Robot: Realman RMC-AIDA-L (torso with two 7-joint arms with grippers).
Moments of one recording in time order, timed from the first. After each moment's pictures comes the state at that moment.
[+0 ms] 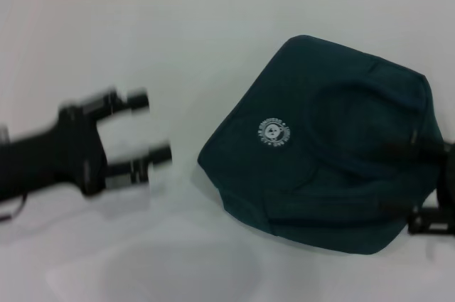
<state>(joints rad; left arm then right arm) -0.13 -2.08 0.97 0.96 1.52 1.74 -1.31 0.29 1.90 -1.32 -0.50 -1.23 -1.75 1.05</state>
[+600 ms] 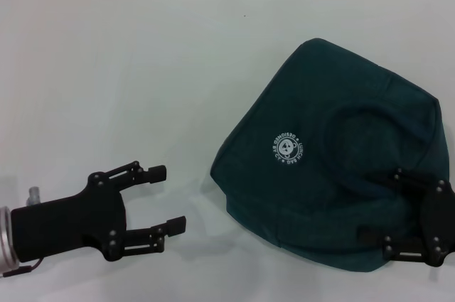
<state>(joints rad) -0.15 -2.08 0.97 0.73 1.69 1.70 -1.11 0.25 1.94 -1.32 -0.46 -1.32 -1.60 0.94</state>
